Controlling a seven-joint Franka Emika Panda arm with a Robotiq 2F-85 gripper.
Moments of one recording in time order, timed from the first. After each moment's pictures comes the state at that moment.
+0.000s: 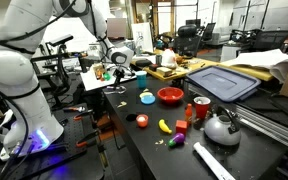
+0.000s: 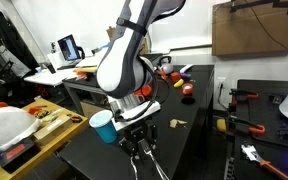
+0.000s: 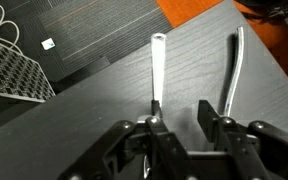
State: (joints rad) arm 0.34 0.64 0.17 -1.95 0.42 2.31 0.71
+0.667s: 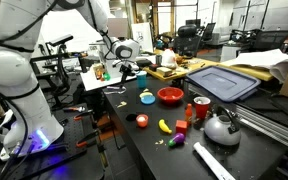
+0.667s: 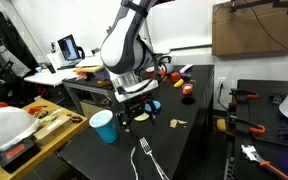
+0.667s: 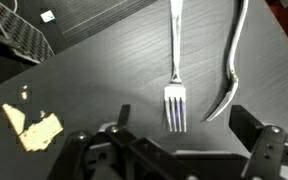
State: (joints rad) arm 0.26 0.54 0.13 -1.98 0.36 2.28 0.63
